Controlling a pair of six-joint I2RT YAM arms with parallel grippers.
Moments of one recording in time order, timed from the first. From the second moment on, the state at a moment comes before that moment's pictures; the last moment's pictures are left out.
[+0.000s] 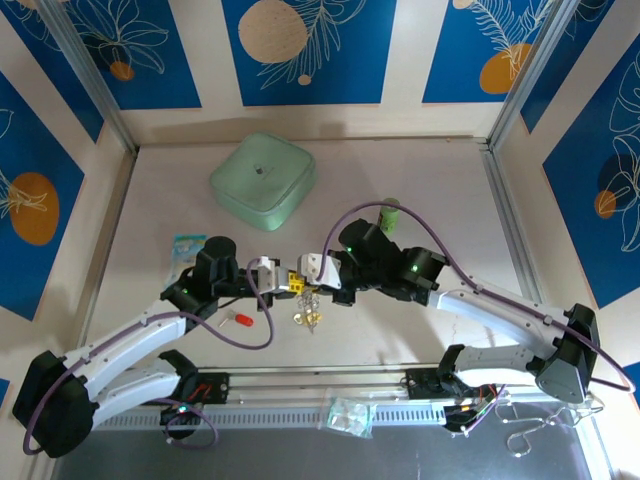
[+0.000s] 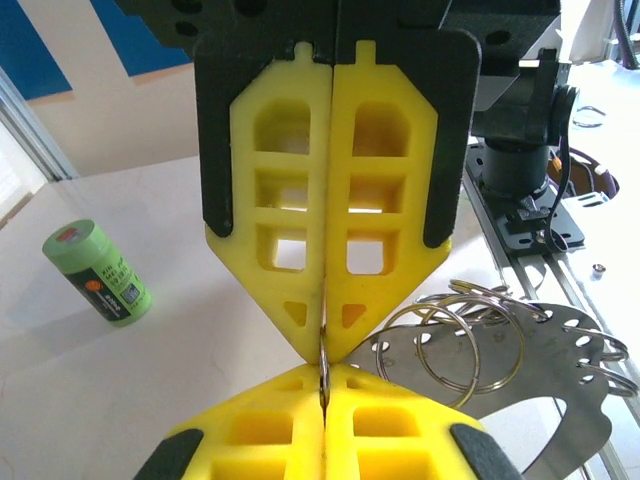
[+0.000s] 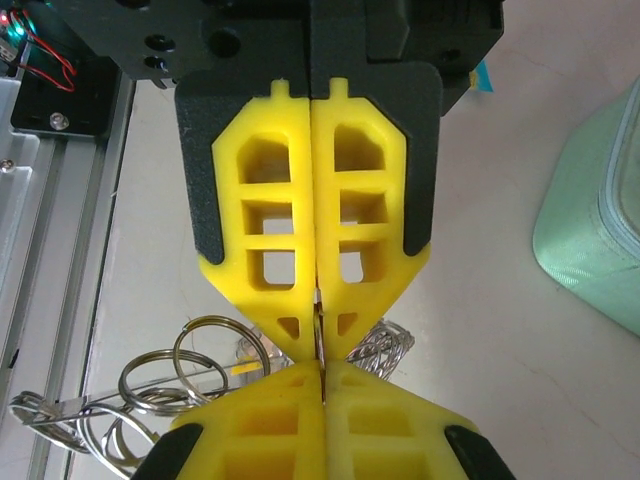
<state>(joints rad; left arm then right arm) -0.66 0.97 0.54 0.08 0.79 0.49 0.97 1.19 1.04 -0.59 -0.26 -0.56</state>
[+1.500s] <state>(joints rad) -0.69 0.96 0.49 0.10 0.72 0.52 0.88 0.89 0.73 -0.34 -0.16 -0.03</state>
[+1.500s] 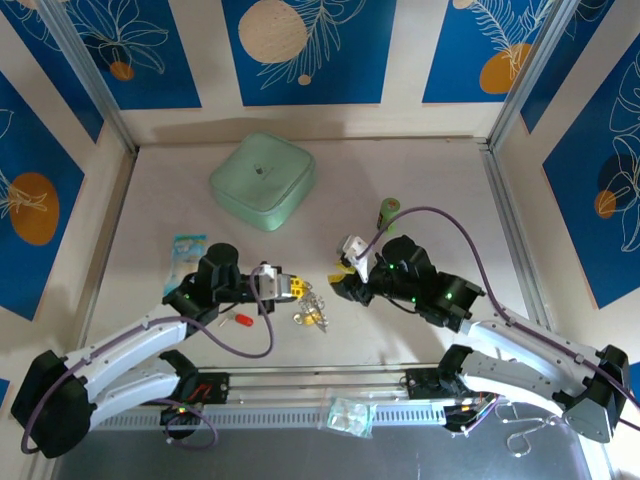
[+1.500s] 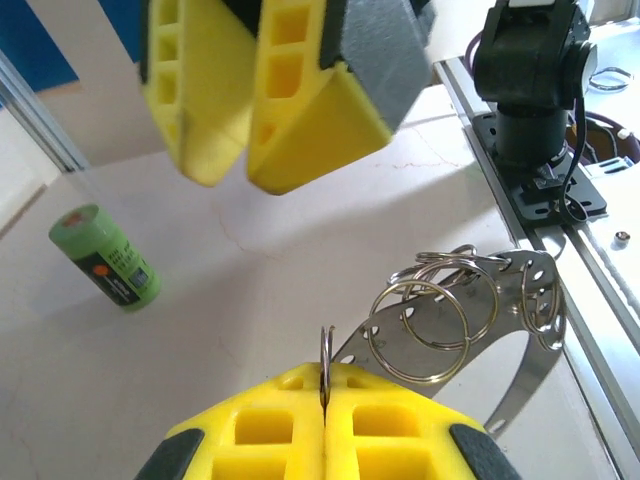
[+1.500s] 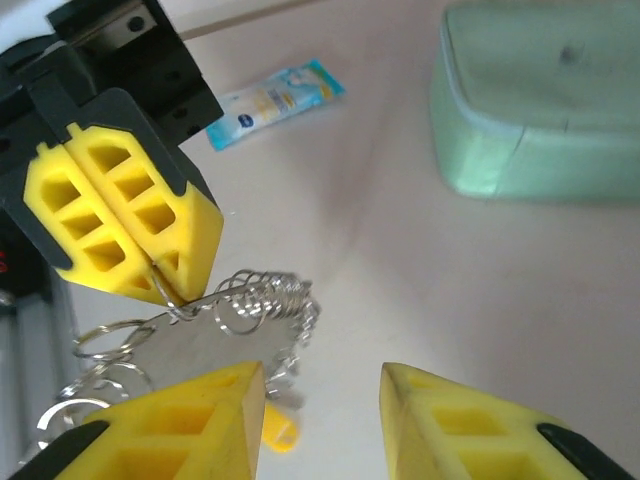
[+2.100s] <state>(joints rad) -0.68 0.93 0.52 0.00 0.16 0.28 0.95 1.28 0.75 -0.49 -0.14 0.51</state>
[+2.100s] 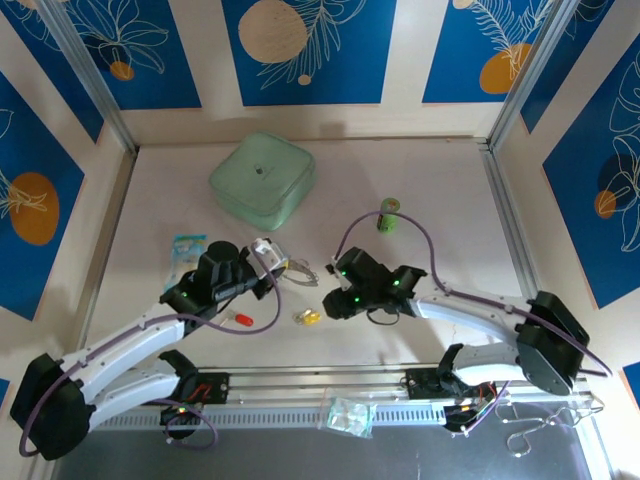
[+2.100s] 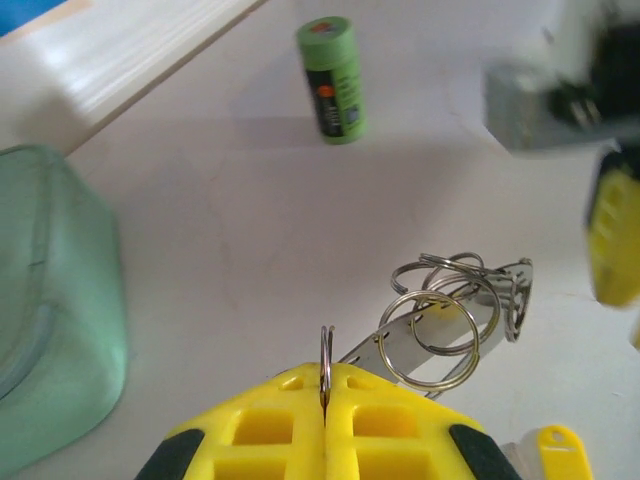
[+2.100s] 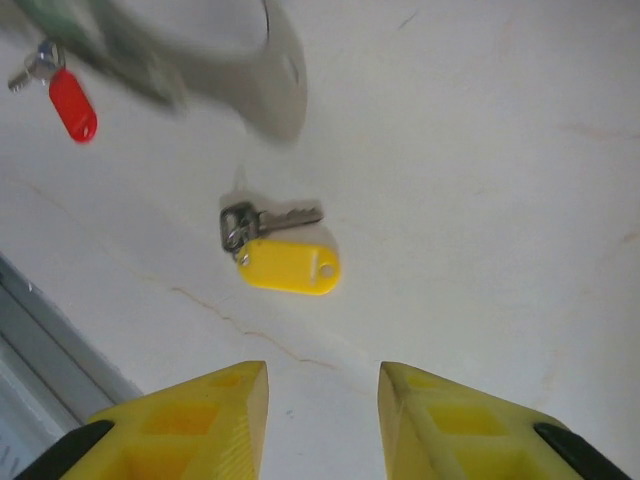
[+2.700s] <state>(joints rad) -0.61 0.74 0.44 0.00 -0.30 0.11 1.13 1.65 0.92 -0.38 -0.02 0.45</state>
